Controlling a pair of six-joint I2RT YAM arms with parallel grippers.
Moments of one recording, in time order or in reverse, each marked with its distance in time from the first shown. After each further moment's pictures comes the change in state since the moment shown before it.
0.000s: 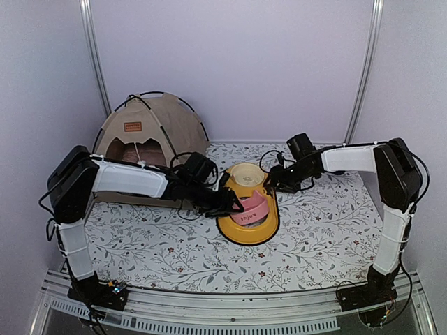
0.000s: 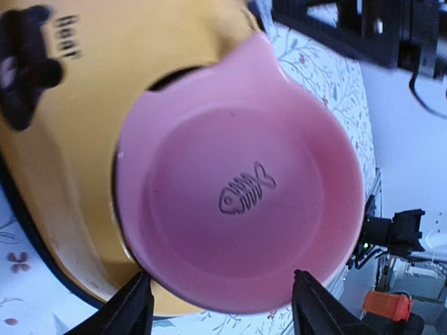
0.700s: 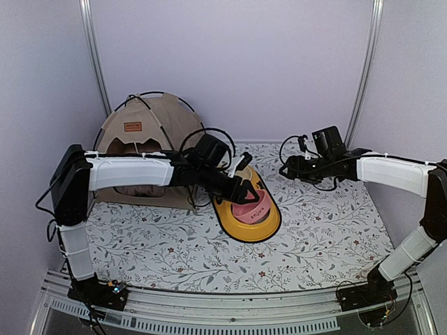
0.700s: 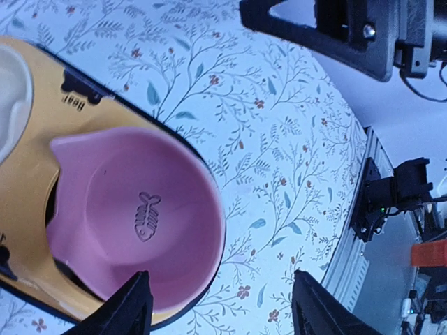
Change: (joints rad) left arm -0.067 0.008 0.222 -0.130 -0.018 0.315; right arm 0.002 -0.417 -0.247 0.086 0.181 -0.051
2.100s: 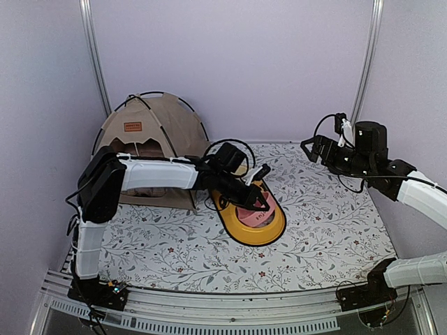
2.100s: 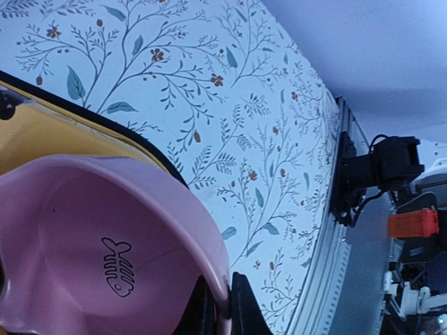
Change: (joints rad) left arm -0.028 0.230 0.206 -0.022 0.173 0.043; right arm 0.000 -0.451 -0.159 0.106 0.159 0.039
